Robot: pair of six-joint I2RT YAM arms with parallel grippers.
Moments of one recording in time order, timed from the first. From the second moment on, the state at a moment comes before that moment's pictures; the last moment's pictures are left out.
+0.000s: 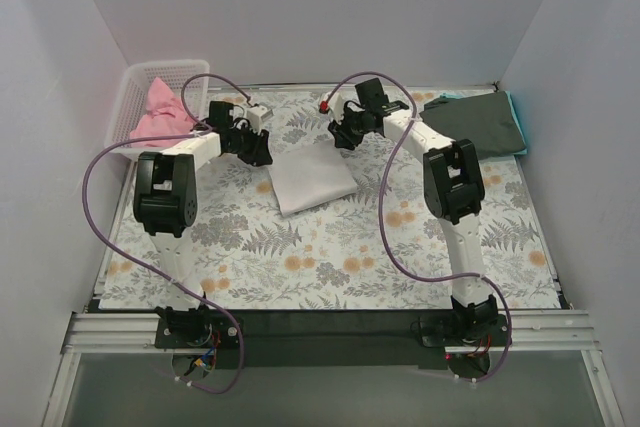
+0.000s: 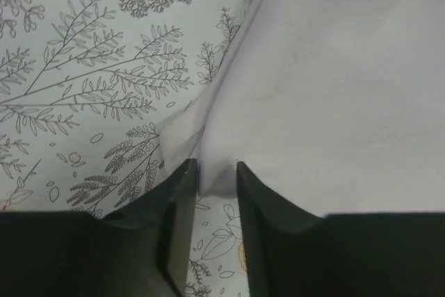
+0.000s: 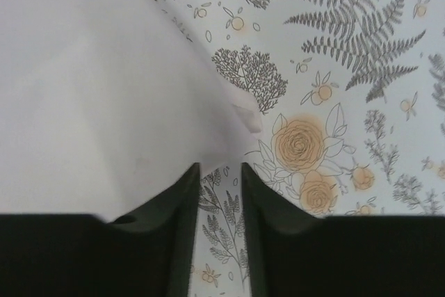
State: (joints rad) left arm -0.10 2.06 1.42 -0.28 0.65 0.38; right arm 0.43 2.29 1.92 -0.48 -0.54 -0.70
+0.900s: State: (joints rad) left arm -0.09 2.05 1.43 -0.23 0.77 -0.20; right arm 0.41 2.08 1.60 -0.56 -0.90 -0.31
